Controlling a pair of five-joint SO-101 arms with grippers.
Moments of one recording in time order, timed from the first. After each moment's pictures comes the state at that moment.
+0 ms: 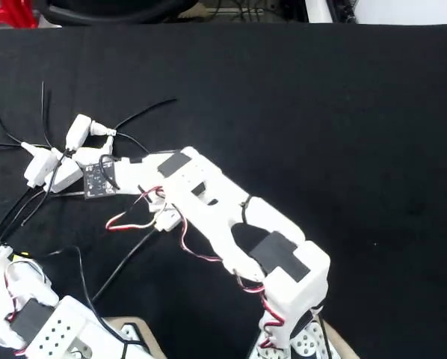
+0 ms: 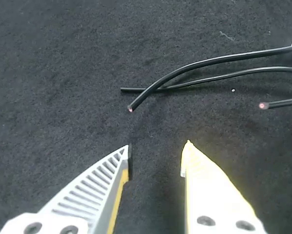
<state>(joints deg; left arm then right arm) -63.7 -103.6 96.2 60.8 -8.6 -41.5 16.6 13.1 47.4 56.1</state>
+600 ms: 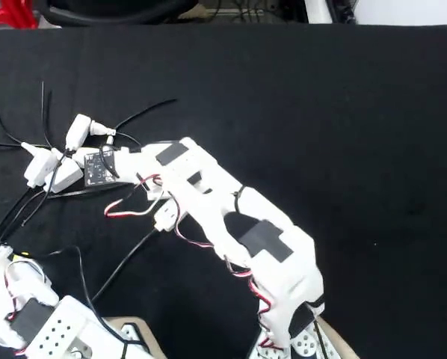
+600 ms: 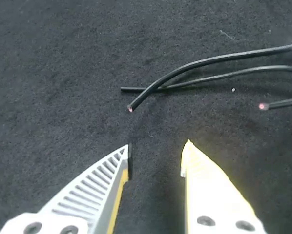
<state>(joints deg) -63.7 -103.6 96.2 60.8 -8.6 -39.8 26.9 3.5 48.2 57.7</state>
